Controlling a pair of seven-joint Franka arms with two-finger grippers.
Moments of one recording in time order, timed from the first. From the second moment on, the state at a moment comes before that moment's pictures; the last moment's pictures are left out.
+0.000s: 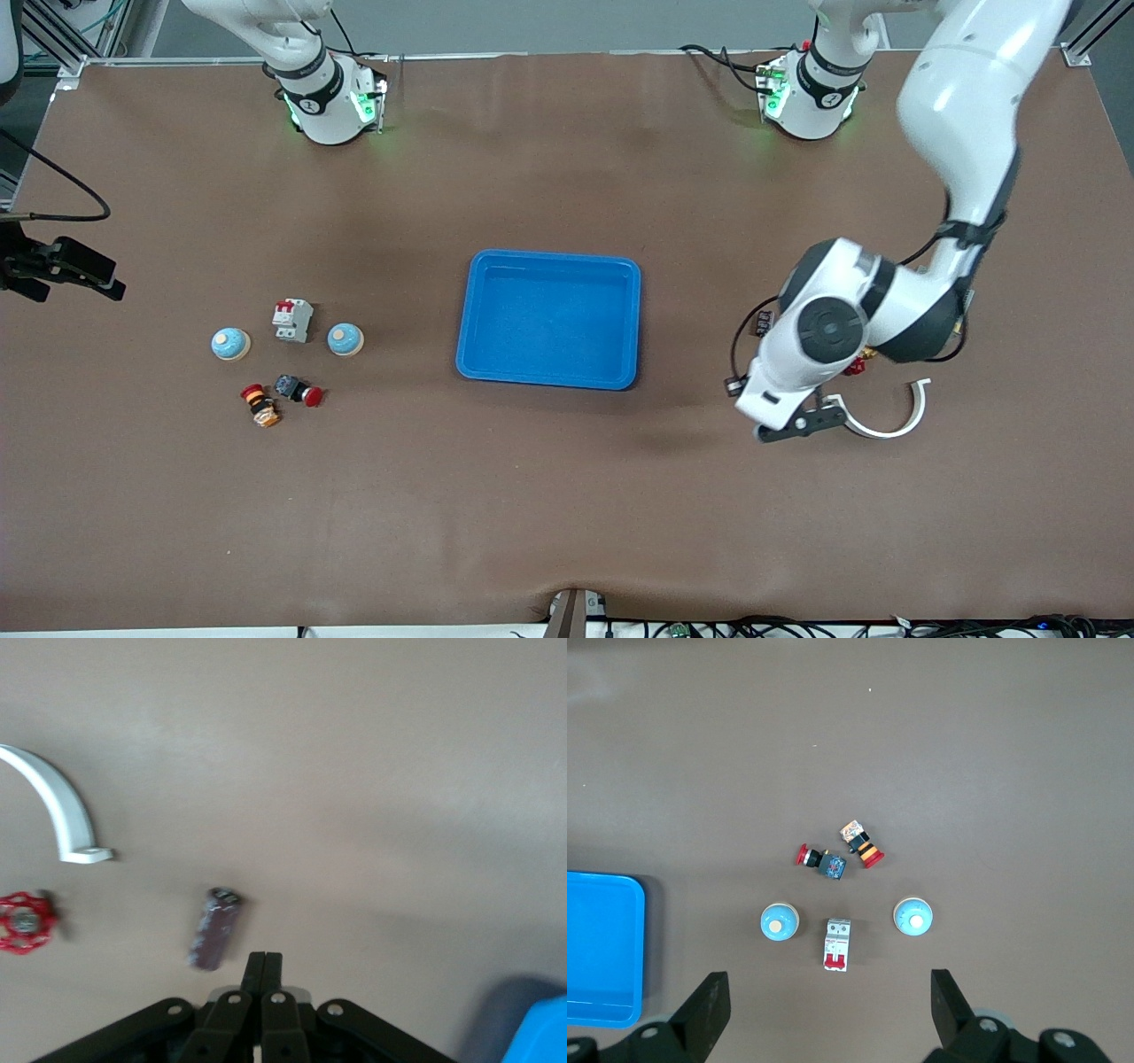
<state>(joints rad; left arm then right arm) 0.14 0.61 -0.58 -1.60 0.39 2.05 -0.72 -0.04 0.09 -0.05 -1.54 0.05 1.69 -0.08</state>
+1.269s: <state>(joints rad) 1.00 0.37 -1.19 -2.26 0.39 2.49 -0.50 -0.04 0.09 -0.05 -1.53 0.05 1.69 -0.08</state>
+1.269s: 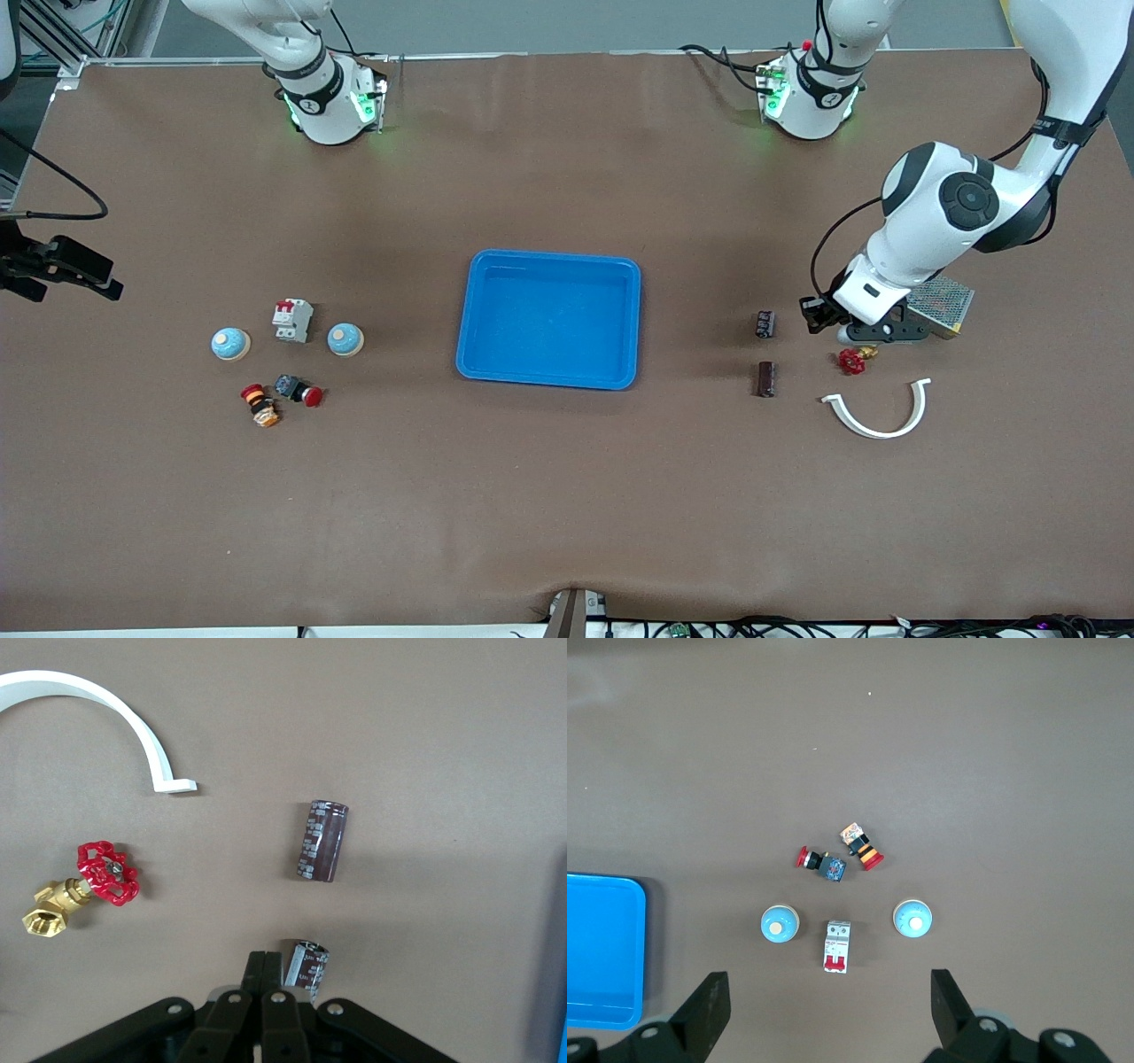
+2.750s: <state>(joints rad) 0.92 0.35 -1.03 -1.77 0.31 1.88 -0.24 -0.04 0.09 -0.05 -1.53 0.05 1.69 -0.08</state>
